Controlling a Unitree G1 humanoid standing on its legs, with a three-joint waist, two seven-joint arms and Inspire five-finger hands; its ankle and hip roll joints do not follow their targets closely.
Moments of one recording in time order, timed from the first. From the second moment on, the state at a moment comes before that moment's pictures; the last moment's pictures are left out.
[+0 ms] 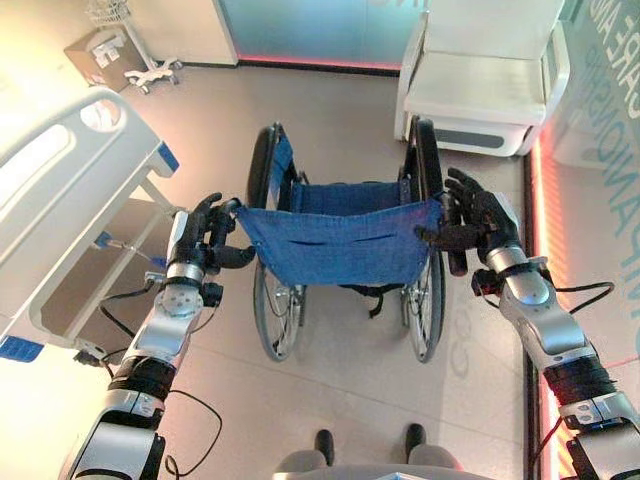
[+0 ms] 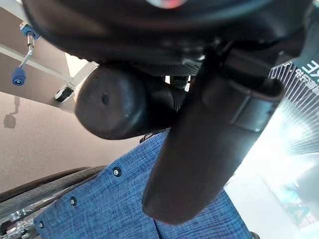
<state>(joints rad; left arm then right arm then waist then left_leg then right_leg) -0.40 0.63 -0.19 0.51 -0.18 0.00 0.20 -0.37 -0.58 0.22 0.15 0.36 0.11 -0.14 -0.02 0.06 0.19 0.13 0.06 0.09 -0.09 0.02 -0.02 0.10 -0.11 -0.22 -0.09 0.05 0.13</state>
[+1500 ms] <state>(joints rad) -0.56 0.68 -0.30 0.61 -0.20 0.07 0.22 -0.67 -0.62 0.34 0.28 0.13 0.48 0.01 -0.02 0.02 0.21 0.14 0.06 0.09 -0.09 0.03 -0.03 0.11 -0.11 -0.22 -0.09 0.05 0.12</state>
